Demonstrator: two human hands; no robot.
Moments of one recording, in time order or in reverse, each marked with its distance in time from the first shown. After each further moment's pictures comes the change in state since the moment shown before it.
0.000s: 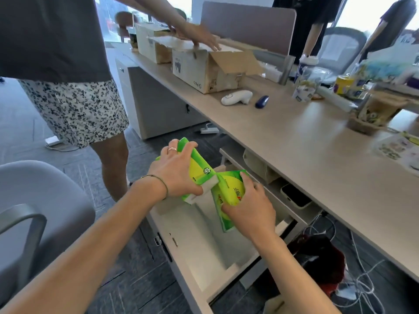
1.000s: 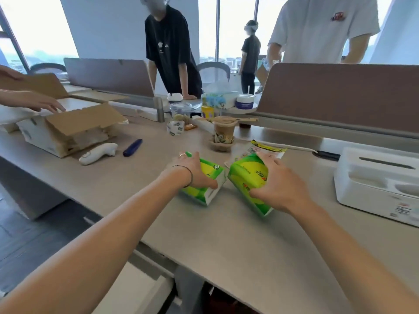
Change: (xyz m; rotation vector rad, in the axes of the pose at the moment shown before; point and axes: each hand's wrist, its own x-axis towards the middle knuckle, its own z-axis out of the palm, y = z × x) left_hand 0.141 0.393 0.015 0.150 -0.195 0.214; right_hand 0.037 0.252 -0.304 -0.200 0.296 0.201
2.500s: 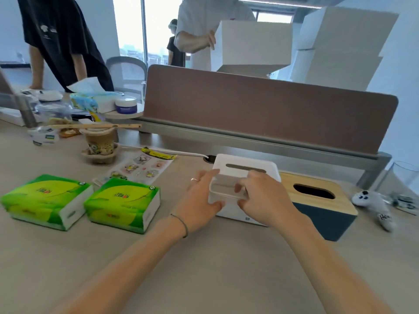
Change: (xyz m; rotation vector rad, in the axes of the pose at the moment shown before) left_hand -0.030 0.311 0.102 -0.634 0.138 0.728; right_hand -0.025 0.239 -0.123 -0.310 -0.032 0.078
